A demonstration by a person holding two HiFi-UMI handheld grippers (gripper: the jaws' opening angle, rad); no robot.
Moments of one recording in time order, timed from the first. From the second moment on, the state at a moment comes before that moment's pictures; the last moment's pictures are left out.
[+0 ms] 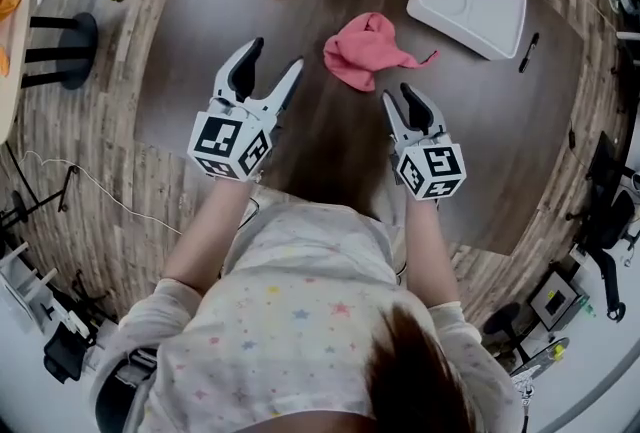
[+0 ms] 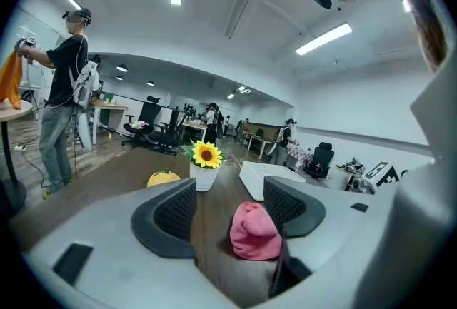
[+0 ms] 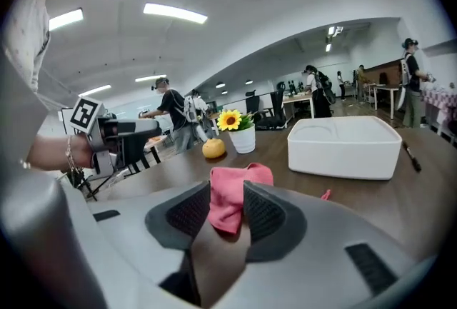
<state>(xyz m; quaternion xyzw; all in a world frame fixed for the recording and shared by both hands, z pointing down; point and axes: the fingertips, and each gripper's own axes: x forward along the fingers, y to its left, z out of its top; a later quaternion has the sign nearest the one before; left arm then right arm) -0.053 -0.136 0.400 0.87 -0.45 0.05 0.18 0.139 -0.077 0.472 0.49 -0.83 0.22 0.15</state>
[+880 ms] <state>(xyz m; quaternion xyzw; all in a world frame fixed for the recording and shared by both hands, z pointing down) -0.065 -0.119 0.426 0.87 -0.45 0.07 0.19 0.112 -0.081 0.545 0.44 -0.82 0.24 0.27</state>
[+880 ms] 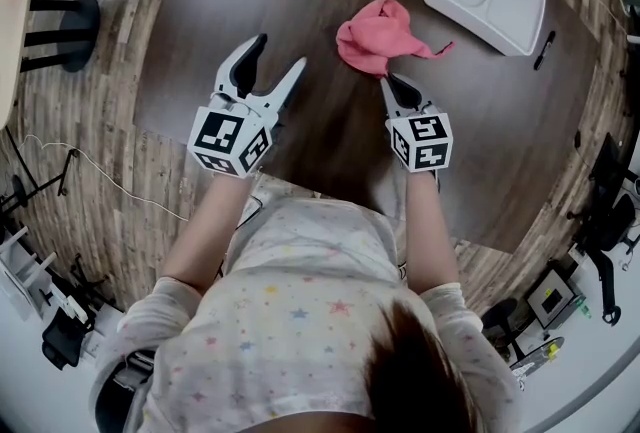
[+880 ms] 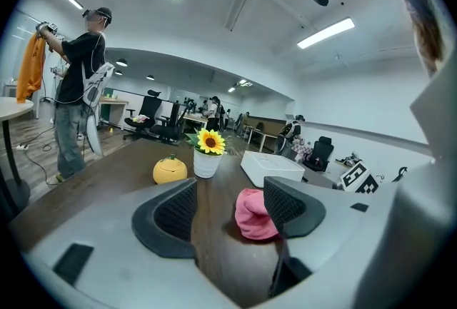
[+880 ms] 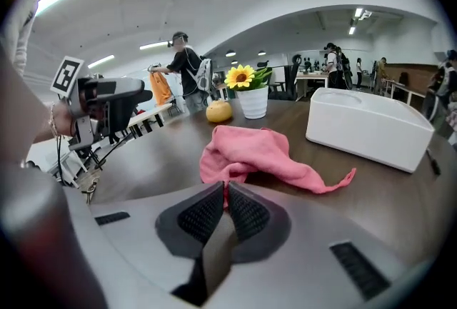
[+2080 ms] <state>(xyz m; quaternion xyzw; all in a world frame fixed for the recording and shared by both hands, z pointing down) 0.034 -0.082 0.391 0.95 -0.26 0.08 0.14 0.103 -0.087 0.283 0.44 -0.88 0.10 0.13</state>
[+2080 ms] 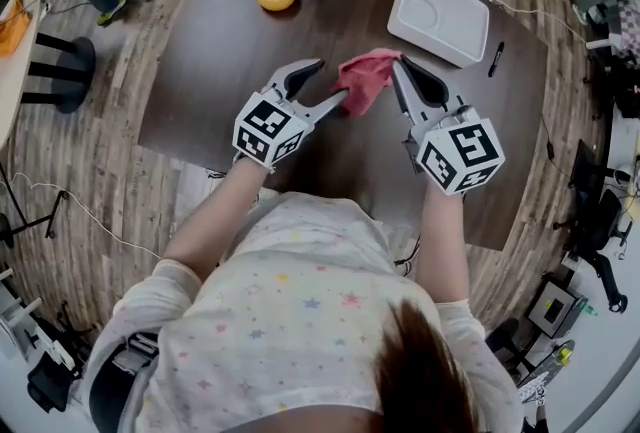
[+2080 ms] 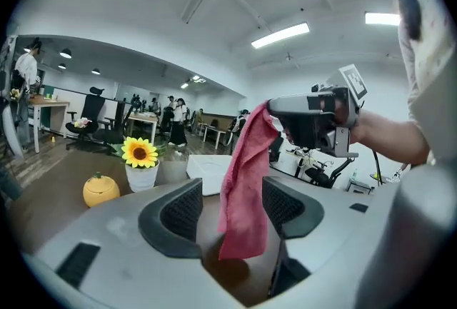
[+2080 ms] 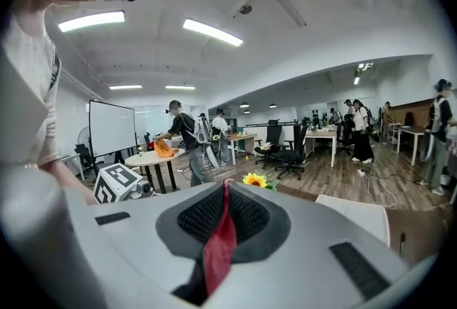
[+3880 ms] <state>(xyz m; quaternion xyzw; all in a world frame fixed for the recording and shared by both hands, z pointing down) 0.081 -0.070 0.343 0.98 -0.18 0.04 0.10 0.106 -0.050 0.231 0.40 -0.91 0.09 0.09</state>
